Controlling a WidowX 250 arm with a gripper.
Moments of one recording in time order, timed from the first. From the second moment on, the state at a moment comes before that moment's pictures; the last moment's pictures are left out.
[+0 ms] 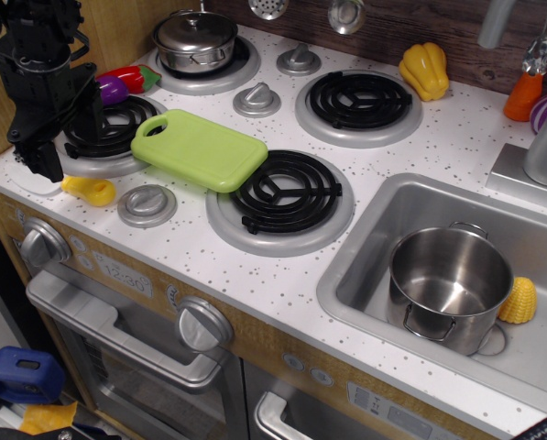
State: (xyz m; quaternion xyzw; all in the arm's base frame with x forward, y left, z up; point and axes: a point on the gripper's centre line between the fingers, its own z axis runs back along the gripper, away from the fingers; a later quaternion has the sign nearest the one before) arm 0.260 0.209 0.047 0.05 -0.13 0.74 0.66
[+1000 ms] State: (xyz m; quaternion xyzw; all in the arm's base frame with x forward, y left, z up) arm 0.265 0.199 0.005 0.01 -0.10 0.74 0.66
